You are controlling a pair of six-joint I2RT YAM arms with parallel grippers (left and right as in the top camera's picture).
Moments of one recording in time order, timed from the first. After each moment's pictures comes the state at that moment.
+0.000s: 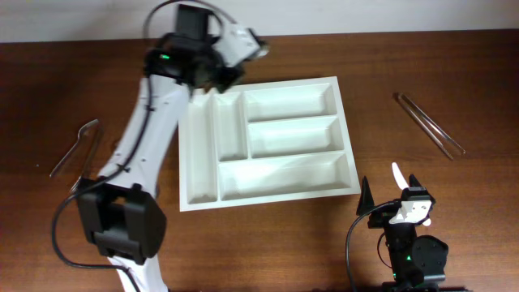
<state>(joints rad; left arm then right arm) -0.29 1.99 1.92 -0.71 0.30 0.72 0.02 0.01 0.01 -0.07 0.01 0.00</state>
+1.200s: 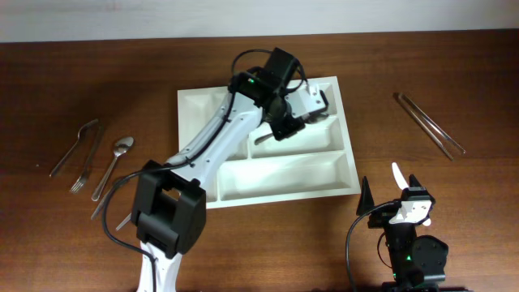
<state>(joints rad) -0.59 2.14 1.92 -0.92 0.31 0.64 0.02 0.01 0.01 -0.07 0.01 0.00</state>
